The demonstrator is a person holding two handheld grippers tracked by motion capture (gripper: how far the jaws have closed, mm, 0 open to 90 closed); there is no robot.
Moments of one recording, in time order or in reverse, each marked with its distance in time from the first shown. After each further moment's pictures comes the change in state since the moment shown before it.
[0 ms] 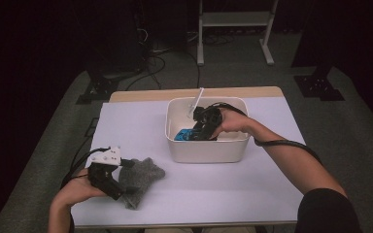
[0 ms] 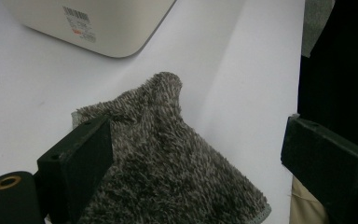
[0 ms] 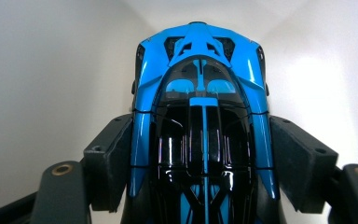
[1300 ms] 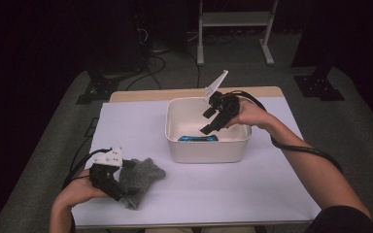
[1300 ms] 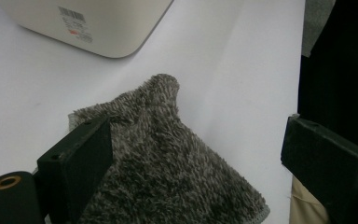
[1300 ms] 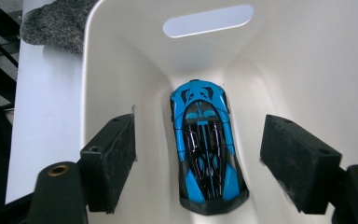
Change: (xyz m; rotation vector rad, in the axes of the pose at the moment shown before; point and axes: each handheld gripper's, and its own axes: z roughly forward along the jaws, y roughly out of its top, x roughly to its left) left arm -0.003 0.001 0.003 0.000 0.008 0.002; right arm 0.019 -0.015 -0.074 -0.168 -0.080 0.064
